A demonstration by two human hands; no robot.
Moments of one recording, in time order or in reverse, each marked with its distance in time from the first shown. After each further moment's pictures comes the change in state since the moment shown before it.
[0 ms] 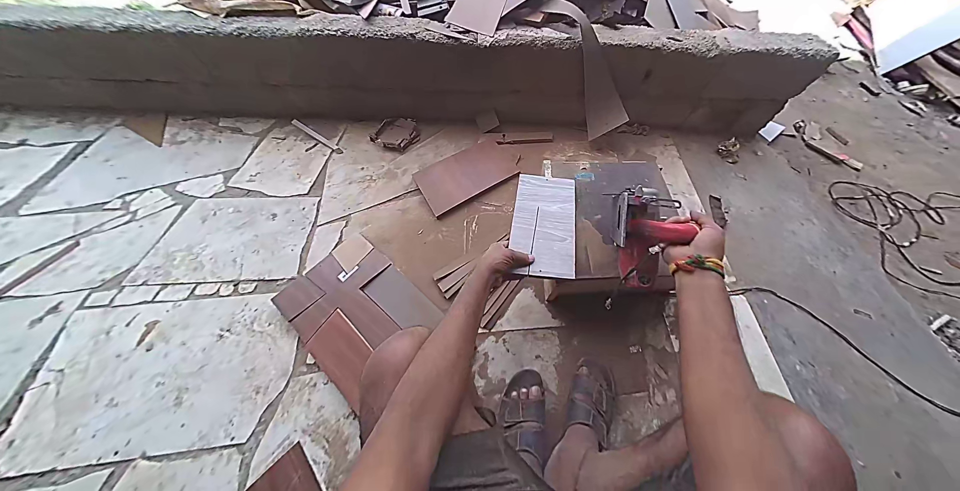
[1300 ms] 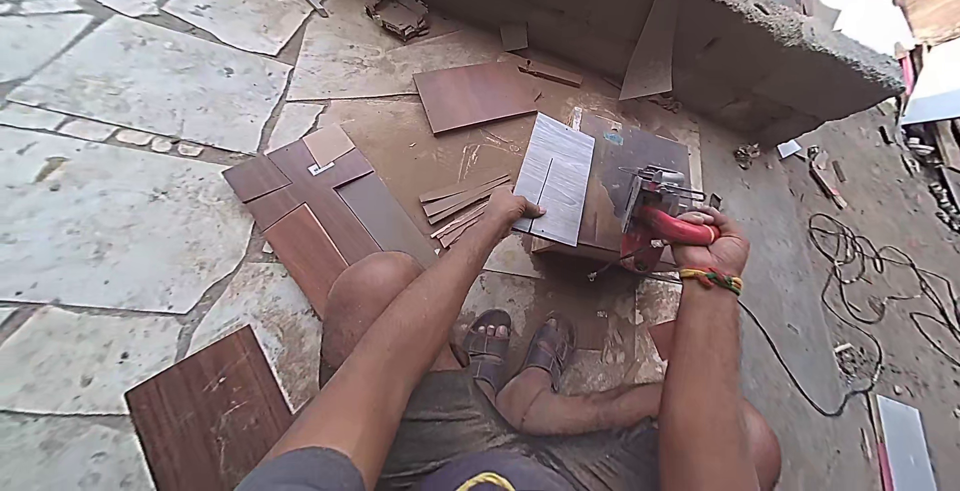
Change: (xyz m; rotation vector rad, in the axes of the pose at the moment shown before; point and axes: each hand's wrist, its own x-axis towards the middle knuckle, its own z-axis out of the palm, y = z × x) left_hand -0.007 -0.004 0.008 -0.022 0.183 0.017; right_hand -0.027 0.020 -0.002 0.033 -0.176 0.128
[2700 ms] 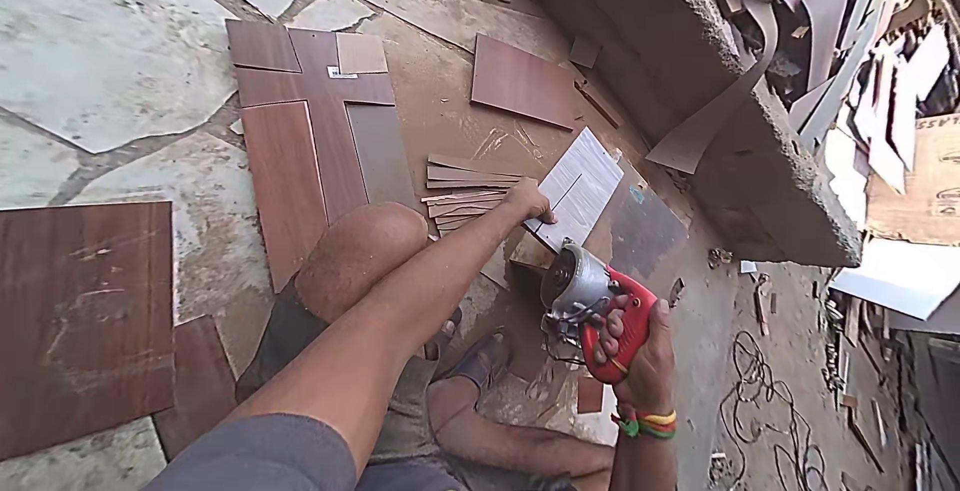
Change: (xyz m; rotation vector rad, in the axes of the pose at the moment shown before) left_hand 0.030 0.020 -0.013 0.354 -0.029 -0.044; right_hand -0.077 0.036 -0.027 -0.928 -0.493 0.296
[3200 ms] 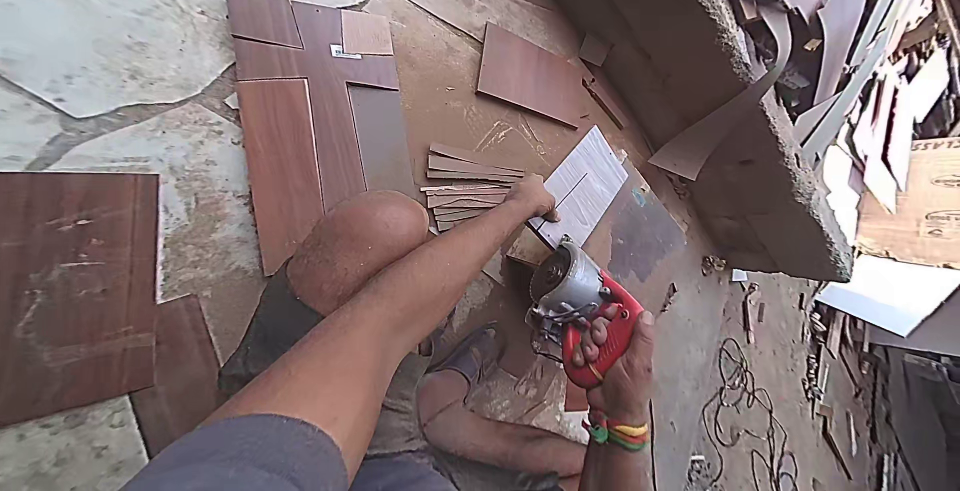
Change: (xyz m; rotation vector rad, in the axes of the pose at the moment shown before) left_hand -0.004 0.004 0.002 0.013 0.025 -0.022; right_hand -0.011 0.019 0.017 0.067 0.075 -0.003
